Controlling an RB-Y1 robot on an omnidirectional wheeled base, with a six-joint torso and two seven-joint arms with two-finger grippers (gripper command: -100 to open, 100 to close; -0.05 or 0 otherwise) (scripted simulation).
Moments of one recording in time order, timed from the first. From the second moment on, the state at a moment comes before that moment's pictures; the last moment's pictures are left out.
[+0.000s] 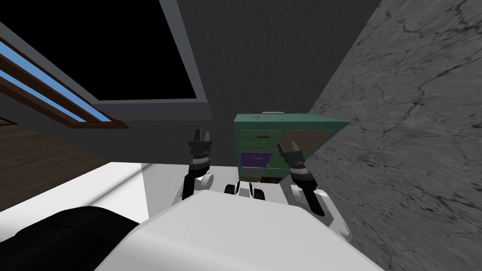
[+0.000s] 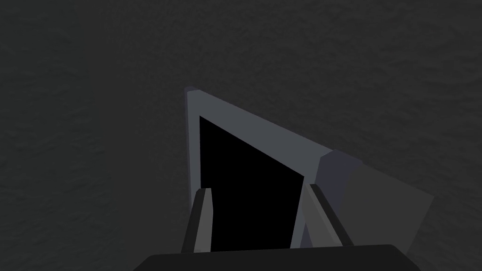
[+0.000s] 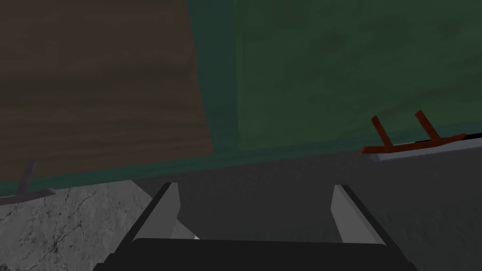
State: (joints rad) left arm 0.47 0.03 -0.05 -2.34 0.02 -0.58 0.10; right arm 0.37 -0.17 -0.14 -2.05 0.41 -0.61 0.80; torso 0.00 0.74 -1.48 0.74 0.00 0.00
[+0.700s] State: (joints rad) left arm 0.47 0.03 -0.05 -2.34 0.02 -0.58 0.10; right arm 0.37 -0.18 -0.16 -2.00 0.50 -0.62 0.98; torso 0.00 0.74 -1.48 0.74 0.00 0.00
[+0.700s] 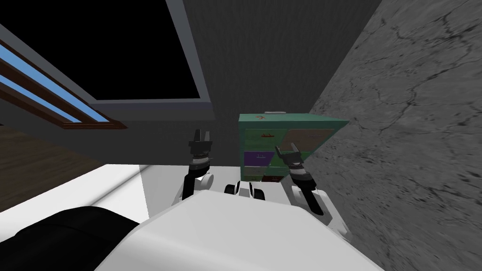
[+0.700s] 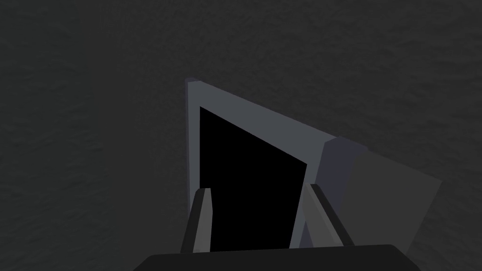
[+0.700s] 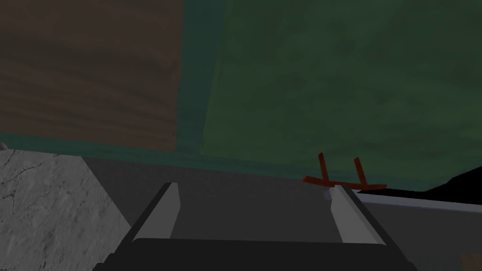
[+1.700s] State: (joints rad) left arm 0.47 0.03 -0.05 -2.34 0.02 -0.58 0.10; right arm 0.35 -0.19 -0.21 -1.90 0.64 -0.65 1.25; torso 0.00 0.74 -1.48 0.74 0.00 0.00
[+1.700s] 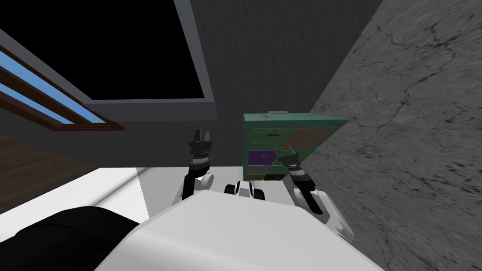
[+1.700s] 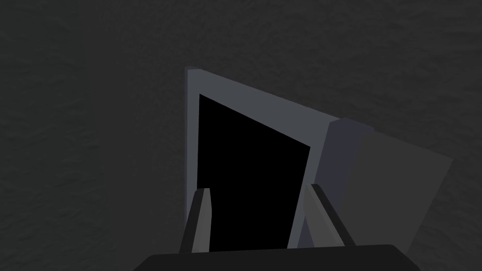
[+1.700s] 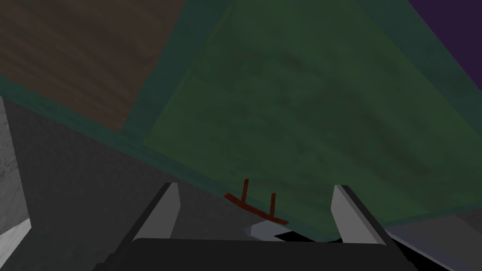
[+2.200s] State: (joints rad) left arm 0.47 0.03 -0.05 -2.34 0.02 -0.58 0.10; right arm 0.35 -0.20 -0.23 -1.85 0.69 -0.67 1.38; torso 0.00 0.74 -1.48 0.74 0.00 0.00
